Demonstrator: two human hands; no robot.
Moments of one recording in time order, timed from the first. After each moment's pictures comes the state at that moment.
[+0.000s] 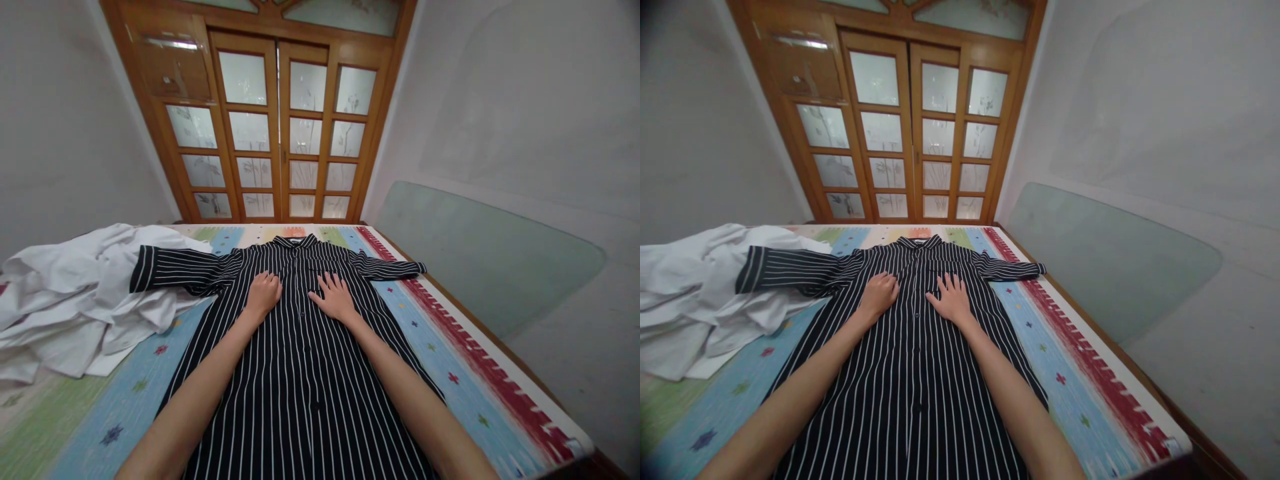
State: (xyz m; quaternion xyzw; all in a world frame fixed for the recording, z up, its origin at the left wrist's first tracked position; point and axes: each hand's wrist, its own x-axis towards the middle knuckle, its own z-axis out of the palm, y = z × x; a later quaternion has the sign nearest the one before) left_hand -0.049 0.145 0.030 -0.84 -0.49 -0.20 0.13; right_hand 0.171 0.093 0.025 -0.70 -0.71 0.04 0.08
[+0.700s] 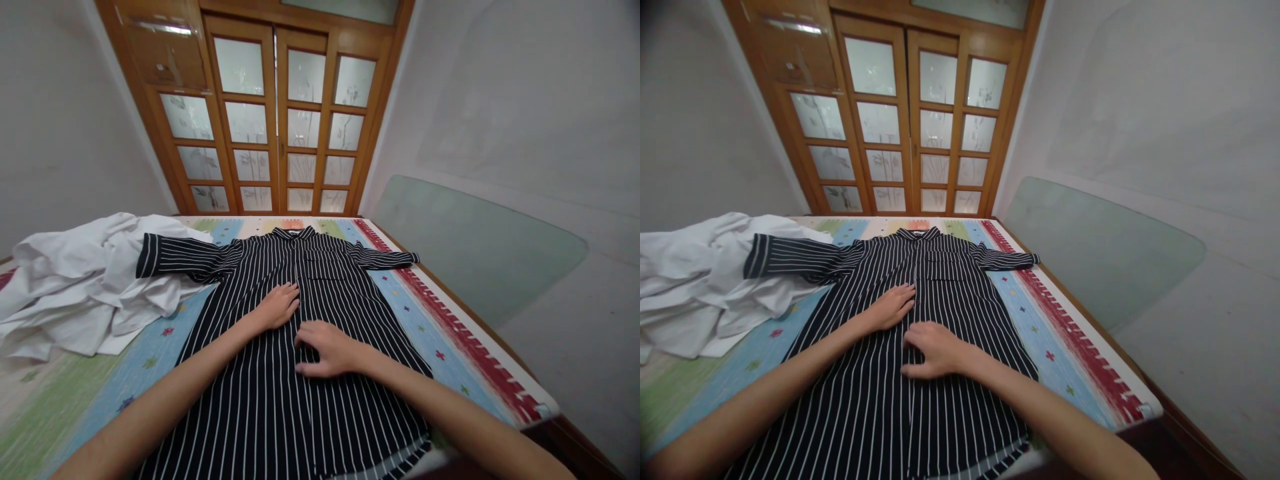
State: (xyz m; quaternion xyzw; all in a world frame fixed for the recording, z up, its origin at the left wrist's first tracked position) left_hand -0.043 0.078 0.039 -0.92 -0.37 -0.08 -0.08; right_hand 0.135 -0.032 0.054 -0.33 -0.93 0.11 0.13
